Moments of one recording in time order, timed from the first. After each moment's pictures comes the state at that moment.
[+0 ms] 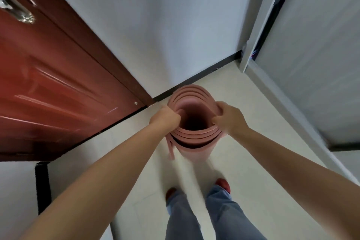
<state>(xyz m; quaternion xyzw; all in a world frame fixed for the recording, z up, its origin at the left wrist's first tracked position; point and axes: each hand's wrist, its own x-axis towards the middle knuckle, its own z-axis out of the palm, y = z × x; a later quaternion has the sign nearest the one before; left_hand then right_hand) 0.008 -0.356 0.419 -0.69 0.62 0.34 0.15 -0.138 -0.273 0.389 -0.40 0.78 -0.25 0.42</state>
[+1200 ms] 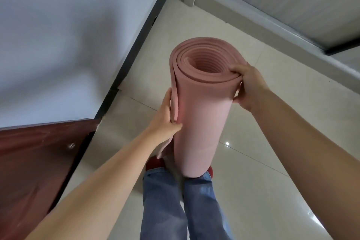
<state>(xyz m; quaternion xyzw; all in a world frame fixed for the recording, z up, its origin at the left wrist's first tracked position) -0.018 -0.566 0.074 -0.28 0.70 0.62 0.21 -0.176 -0.434 0.132 0.23 0.70 -0.56 0.37</state>
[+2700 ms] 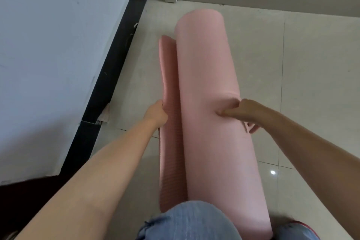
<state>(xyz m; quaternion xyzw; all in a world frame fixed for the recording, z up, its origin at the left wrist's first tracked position) -0.073 -0.618 -0.256 -0.26 0.89 0.24 0.27 -0.130 -0.386 -0.199 0.08 0.86 -0.22 0.45</state>
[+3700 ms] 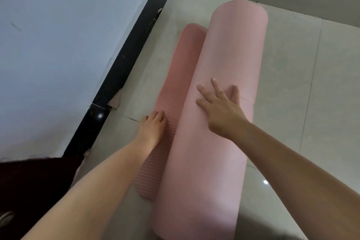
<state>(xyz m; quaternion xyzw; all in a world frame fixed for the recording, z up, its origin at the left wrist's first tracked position) 0.001 -0.659 -0.291 -0.04 0.97 -0.03 0.22 -0.101 -0.485 -0.213 -0.35 0.90 -0.01 0.26</state>
